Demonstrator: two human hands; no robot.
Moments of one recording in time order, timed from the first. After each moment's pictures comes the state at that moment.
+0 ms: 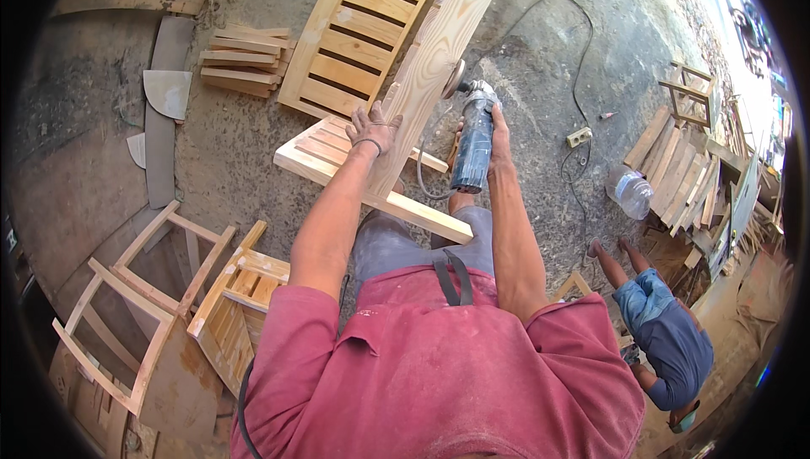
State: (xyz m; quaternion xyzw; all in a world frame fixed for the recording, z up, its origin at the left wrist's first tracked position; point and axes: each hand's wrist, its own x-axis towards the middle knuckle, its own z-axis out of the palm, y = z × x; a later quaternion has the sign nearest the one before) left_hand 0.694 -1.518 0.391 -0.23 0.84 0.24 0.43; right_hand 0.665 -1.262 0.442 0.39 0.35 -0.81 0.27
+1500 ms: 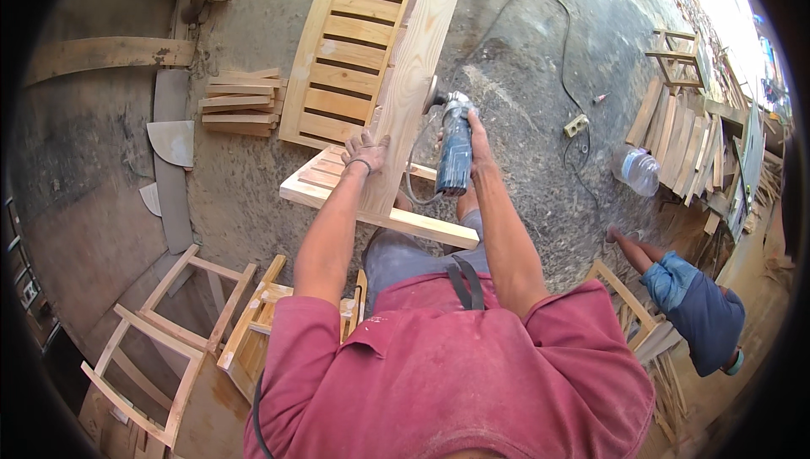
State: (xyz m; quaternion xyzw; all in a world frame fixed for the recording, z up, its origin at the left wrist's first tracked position) left_hand 0.688 -1.523 0.382 -0.20 0.83 0.23 0.47; right_hand 0.669 -1.269 0.439 0.39 0.33 -0.82 0.26
